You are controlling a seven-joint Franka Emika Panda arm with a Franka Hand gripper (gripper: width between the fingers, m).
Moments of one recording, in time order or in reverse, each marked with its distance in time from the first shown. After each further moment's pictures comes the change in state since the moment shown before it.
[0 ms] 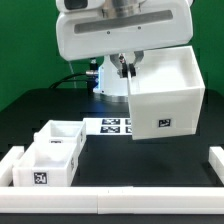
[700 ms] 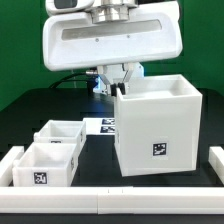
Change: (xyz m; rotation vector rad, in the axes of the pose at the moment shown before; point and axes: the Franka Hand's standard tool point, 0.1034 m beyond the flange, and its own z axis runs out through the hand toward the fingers) arm 0.057 0.023 0.000 -0.070 0.459 -0.139
